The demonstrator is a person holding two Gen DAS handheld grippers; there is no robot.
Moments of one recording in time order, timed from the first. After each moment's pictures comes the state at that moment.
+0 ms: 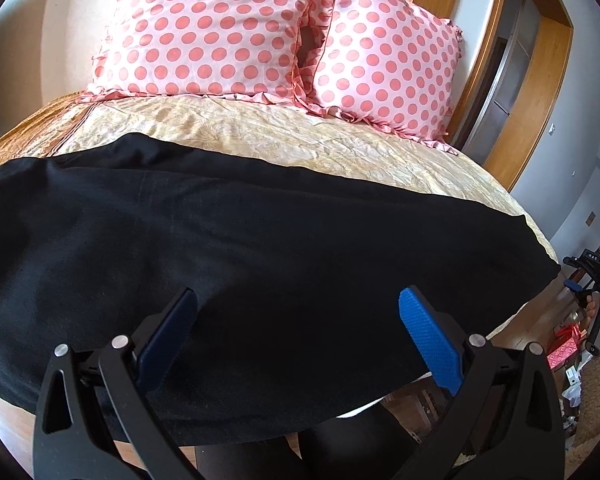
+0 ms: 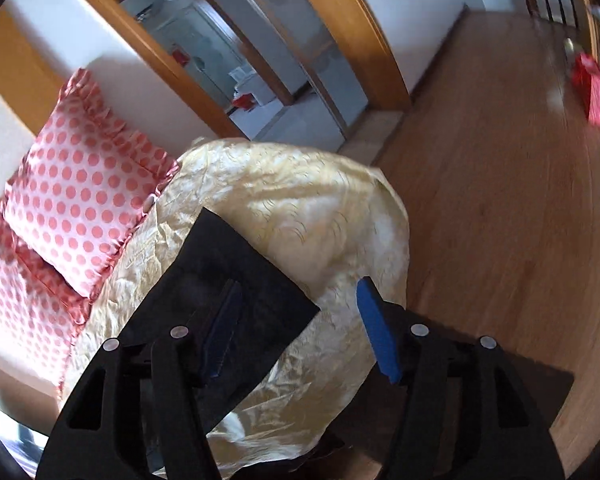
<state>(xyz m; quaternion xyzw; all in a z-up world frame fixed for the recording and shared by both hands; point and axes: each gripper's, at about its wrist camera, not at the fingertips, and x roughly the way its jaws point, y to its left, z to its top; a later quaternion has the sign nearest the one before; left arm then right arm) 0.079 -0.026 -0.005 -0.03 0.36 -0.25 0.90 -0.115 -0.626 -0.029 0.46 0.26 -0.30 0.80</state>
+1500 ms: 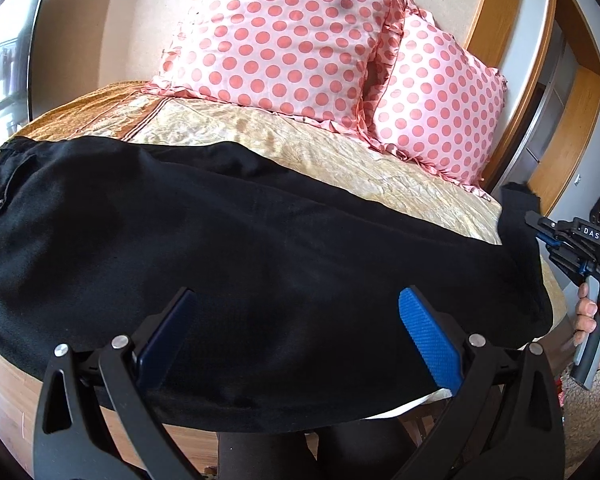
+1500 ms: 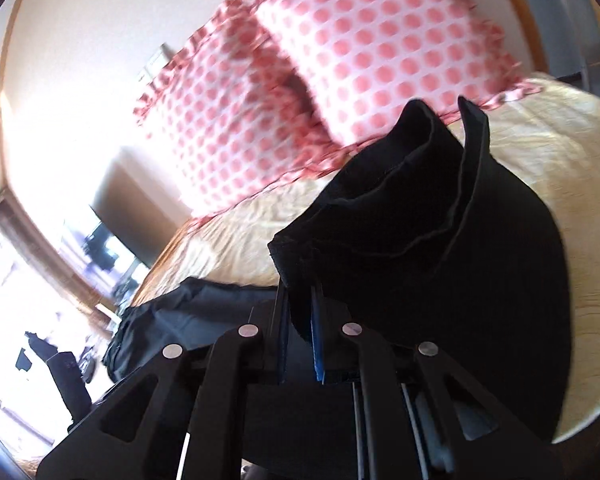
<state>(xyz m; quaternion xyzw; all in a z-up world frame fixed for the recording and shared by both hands) 0.079 0.048 0.007 -0.09 0.34 -0.17 0.92 0.101 -0.334 0.044 0.27 0.32 0.16 0.89</state>
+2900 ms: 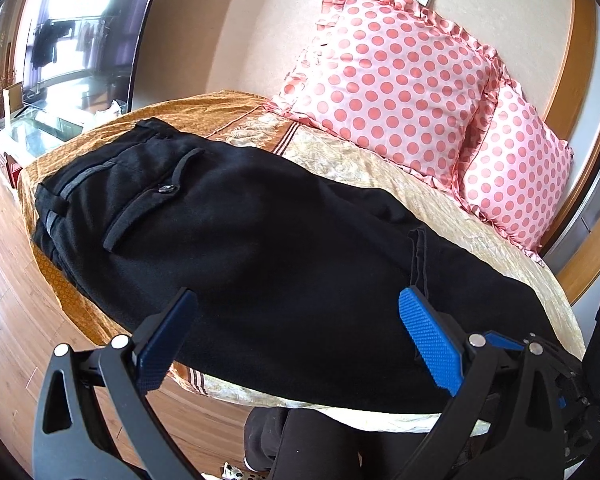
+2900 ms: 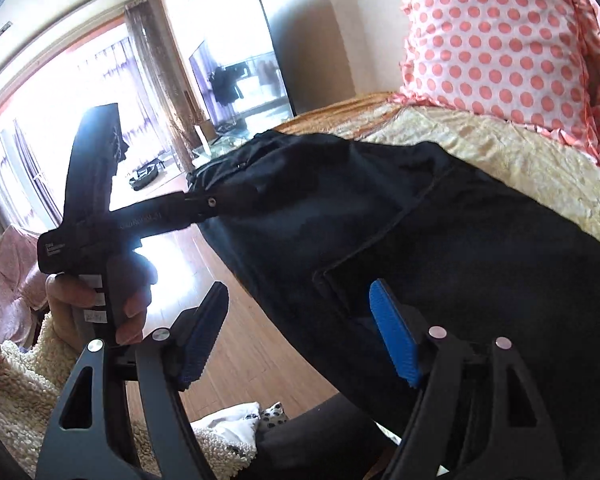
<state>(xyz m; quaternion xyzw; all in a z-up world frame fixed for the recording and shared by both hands) 0.060 0.163 0.013 -0.15 0.32 -0.04 0.94 0.047 -0.096 0.018 0.02 0.32 0.40 0.86</state>
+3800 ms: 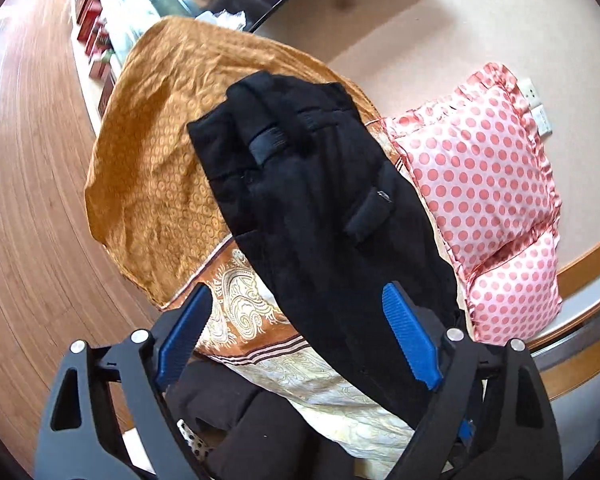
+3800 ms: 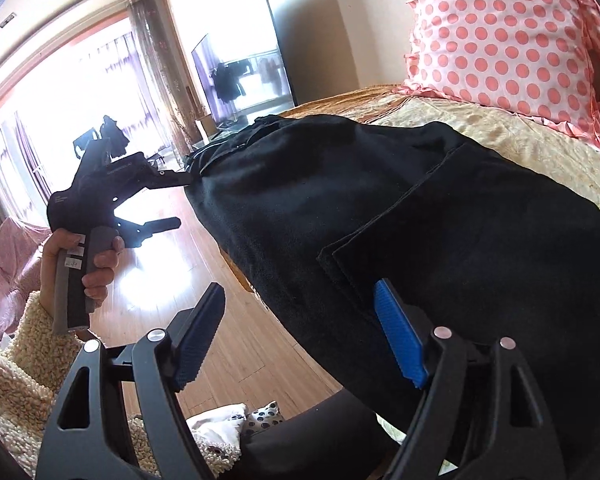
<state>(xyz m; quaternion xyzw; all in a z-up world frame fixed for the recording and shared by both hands) 0.043 0.314 -0.052 -0.43 0.33 0.01 0.84 0.045 -0.080 -0.010 0.00 0.34 0.40 0.85</state>
